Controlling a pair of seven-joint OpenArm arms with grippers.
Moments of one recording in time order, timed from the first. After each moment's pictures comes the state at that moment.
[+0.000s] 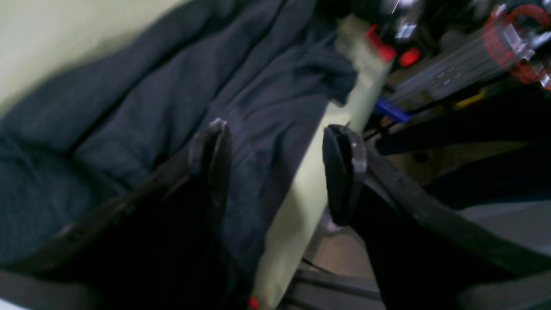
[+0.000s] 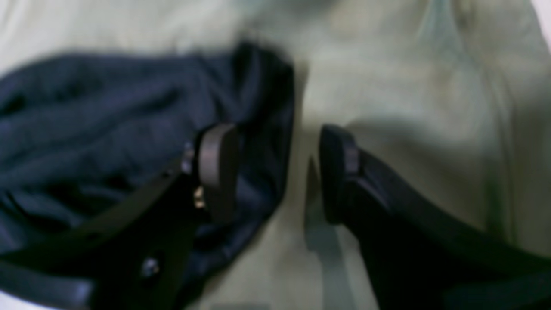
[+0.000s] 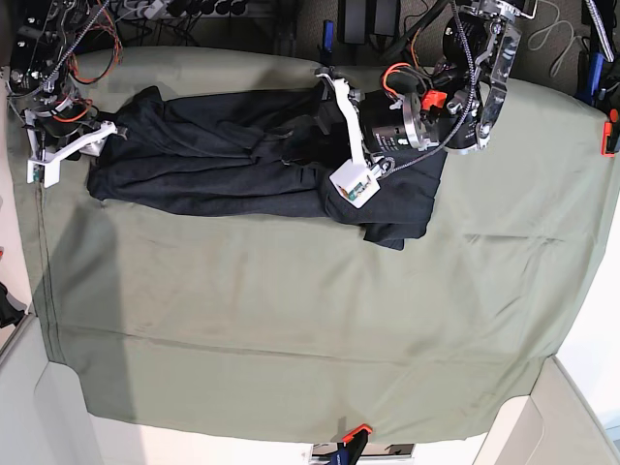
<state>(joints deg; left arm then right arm) 10.5 -15.0 10.7 103.8 -48.2 -38.0 50.9 -16.9 8.3 22.1 102.2 21.6 12.2 -52.7</state>
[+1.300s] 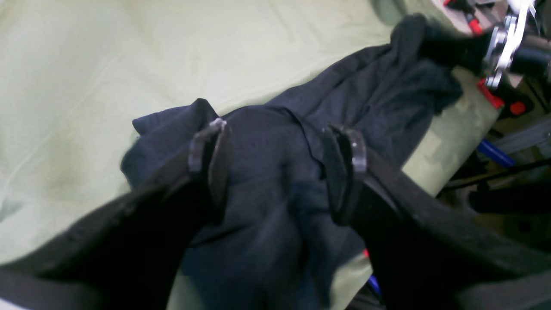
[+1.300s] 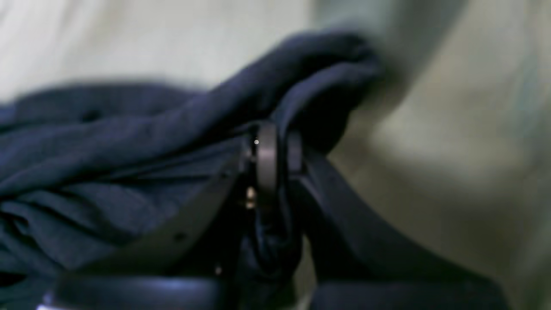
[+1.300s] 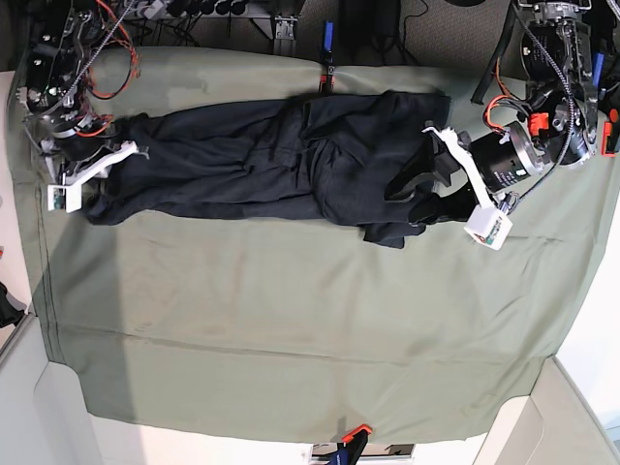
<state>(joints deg) 12.9 -20.7 -14.5 108.2 -52.5 -38.0 54.1 -11.2 7.9 18.3 99.6 18.0 16.7 -46.2</state>
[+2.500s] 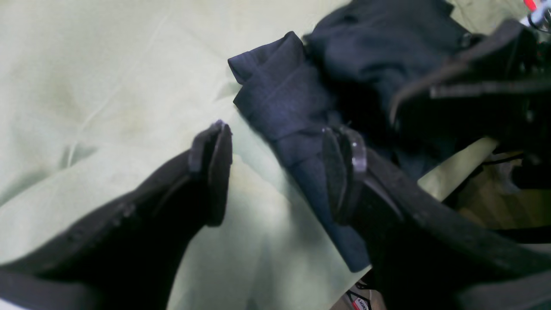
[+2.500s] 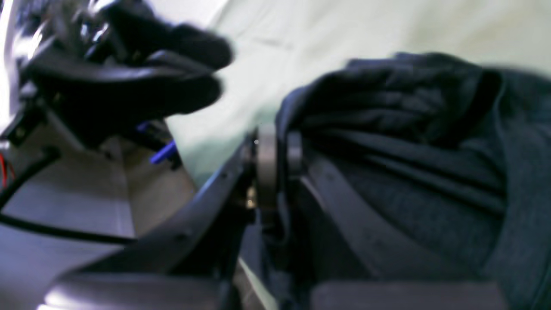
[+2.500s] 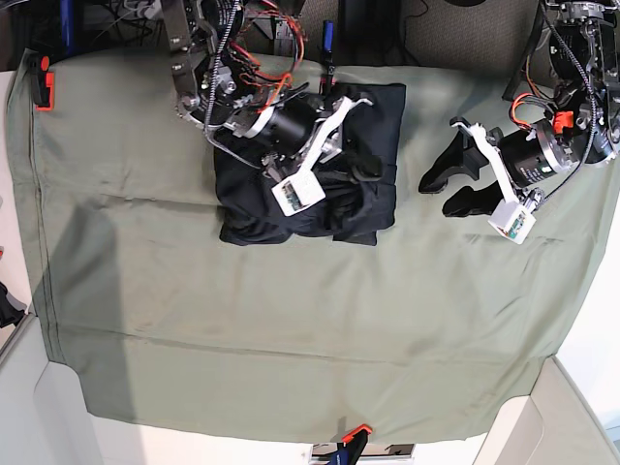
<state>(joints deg) 15.2 -26.7 -16.9 108.2 -50.9 -38.0 54.2 -11.1 -8.1 -17.6 101.2 28.7 28.3 -46.9</state>
